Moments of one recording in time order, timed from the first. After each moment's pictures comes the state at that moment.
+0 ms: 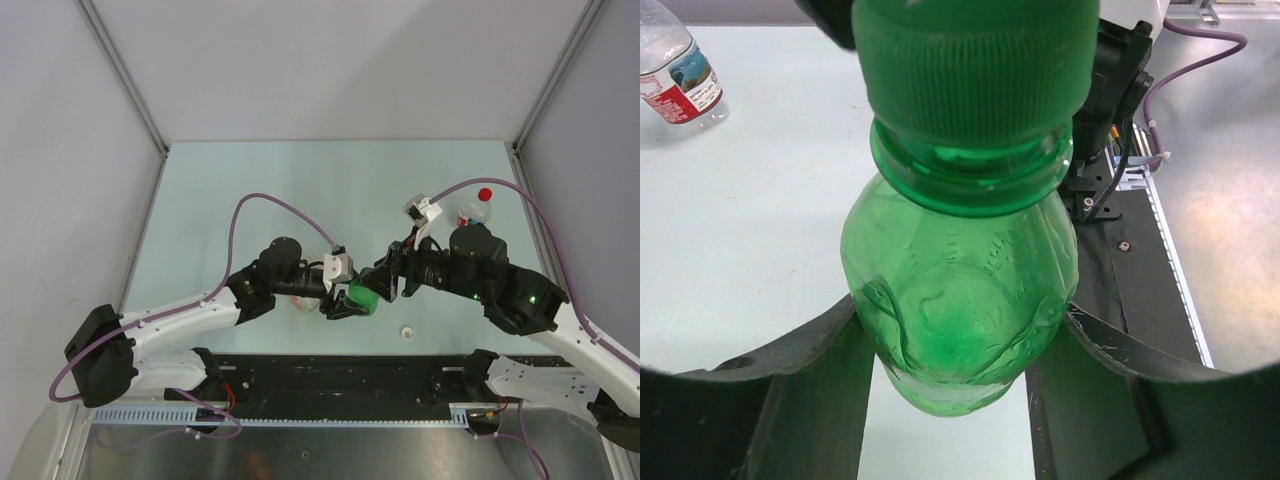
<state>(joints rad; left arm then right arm) -0.93 1.20 0.71 0.26 0.67 0.12 0.94 0.83 1.13 -0.57 -0.11 0.46</state>
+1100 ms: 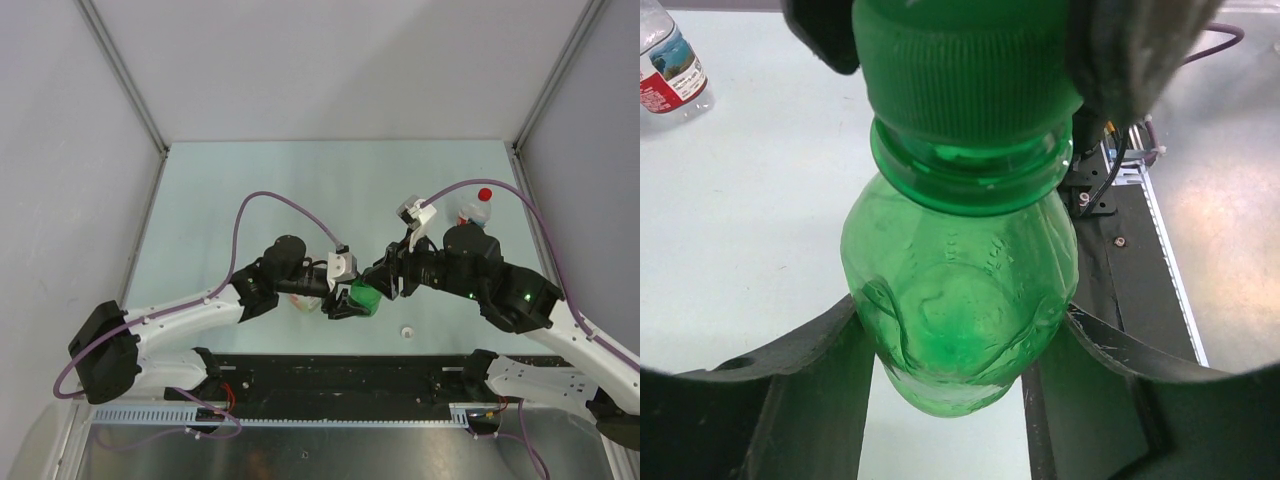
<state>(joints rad) -0.93 1.23 0.74 0.24 0.68 0.11 0.95 0.86 1.13 -0.59 -0.10 0.36</state>
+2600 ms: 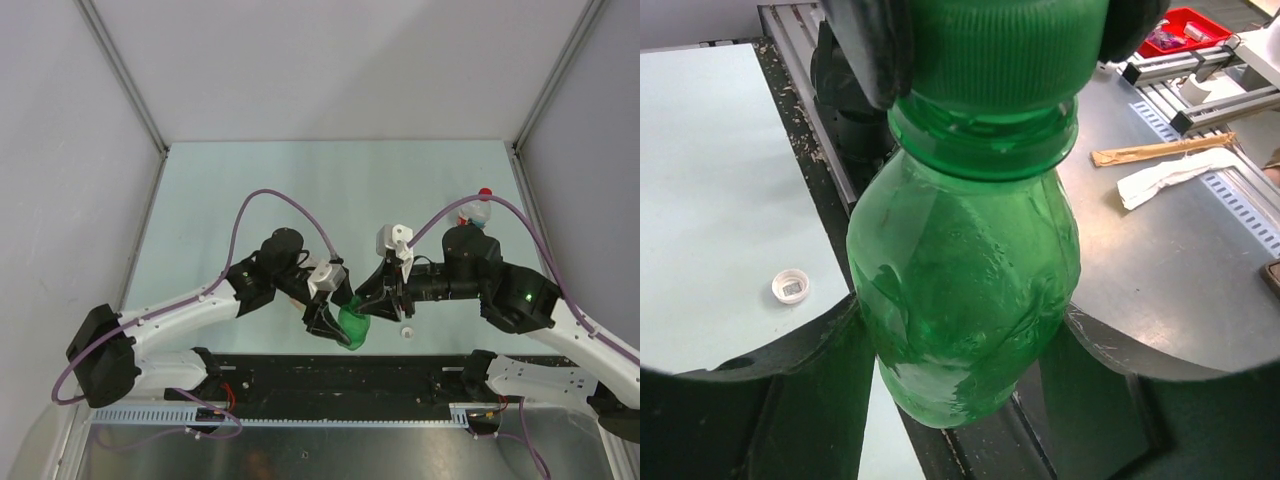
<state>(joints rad) -0.88 1.21 0.78 0.11 1.19 0.12 1.01 0.89 1.16 -0.58 -0.48 -0.01</state>
